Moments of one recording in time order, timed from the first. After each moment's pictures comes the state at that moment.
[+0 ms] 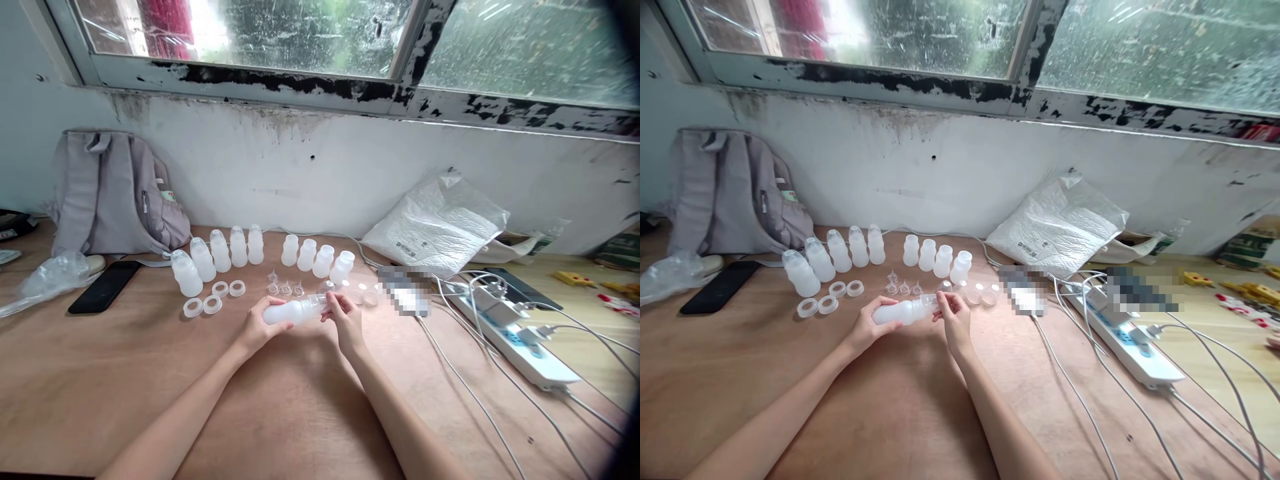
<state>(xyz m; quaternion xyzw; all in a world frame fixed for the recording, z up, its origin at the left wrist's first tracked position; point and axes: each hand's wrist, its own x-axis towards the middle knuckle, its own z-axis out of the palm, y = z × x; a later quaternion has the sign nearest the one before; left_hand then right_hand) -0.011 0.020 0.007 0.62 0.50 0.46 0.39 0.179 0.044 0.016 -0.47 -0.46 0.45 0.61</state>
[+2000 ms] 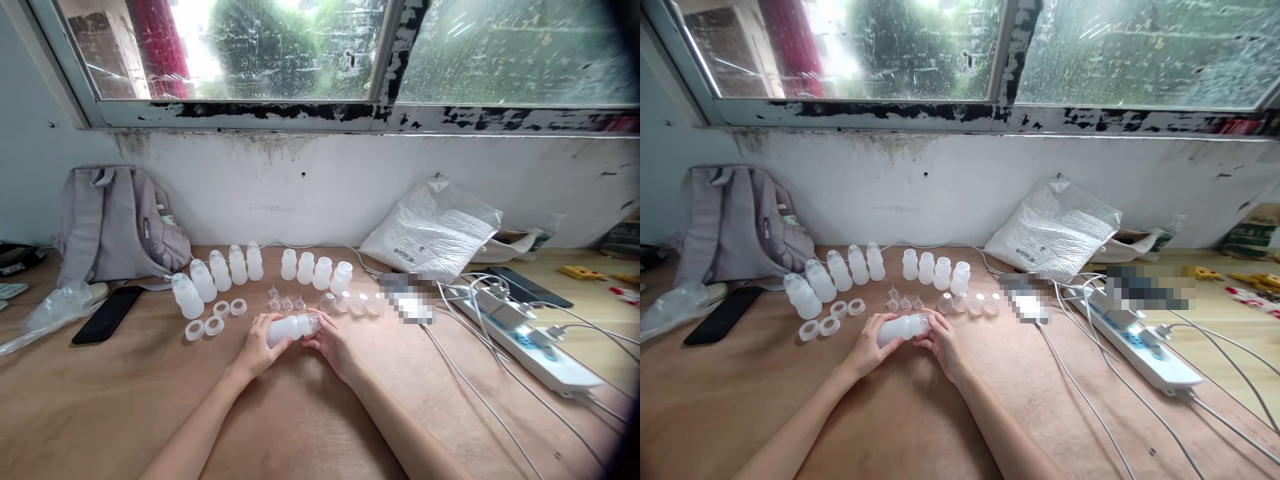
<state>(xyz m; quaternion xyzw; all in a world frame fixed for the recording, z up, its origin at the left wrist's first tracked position) -0.018 0.022 0.006 0.73 0.52 0.38 0.21 0.166 0.034 0.008 -0.32 -0.36 0.71 0.51</state>
